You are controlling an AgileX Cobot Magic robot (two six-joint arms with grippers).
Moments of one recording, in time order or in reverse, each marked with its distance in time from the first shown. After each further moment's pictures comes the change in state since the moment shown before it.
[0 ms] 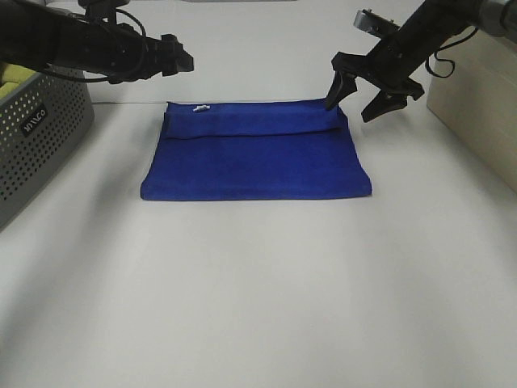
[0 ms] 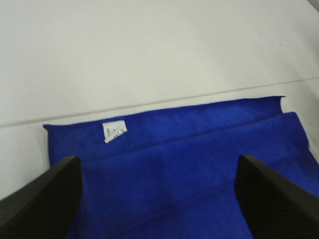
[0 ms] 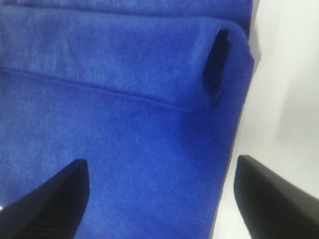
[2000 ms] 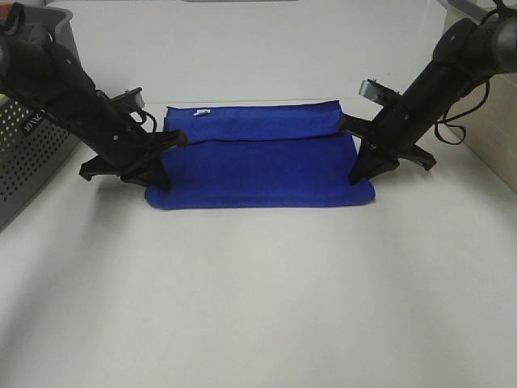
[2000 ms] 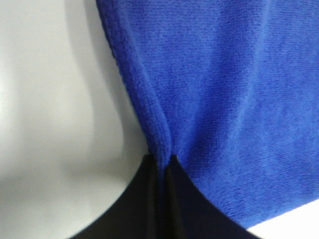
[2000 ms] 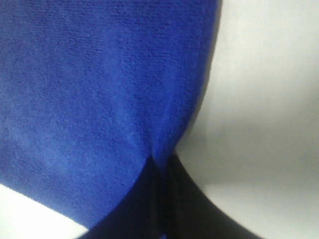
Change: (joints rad) left arm -0.027 0.040 0.119 0.678 0.364 -0.850; right arm -0.003 -0.203 0.645 0.051 -0.179 -0.025
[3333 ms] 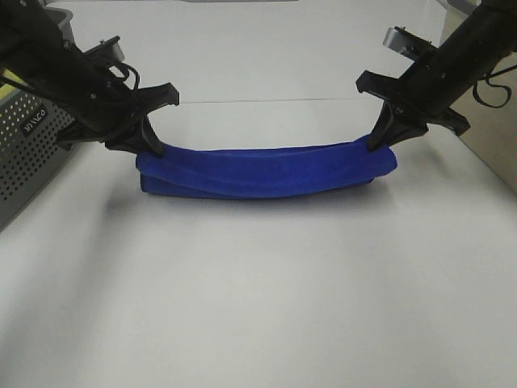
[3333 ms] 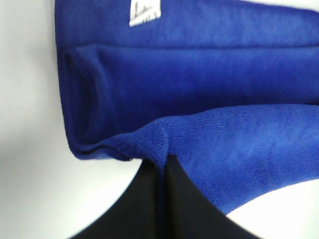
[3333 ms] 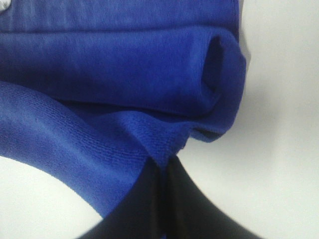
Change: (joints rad) left arm -0.039 -0.277 0.160 0.015 -0.036 -0.129; right arm 0.003 -0.305 0.205 0.005 -0.056 -0.024
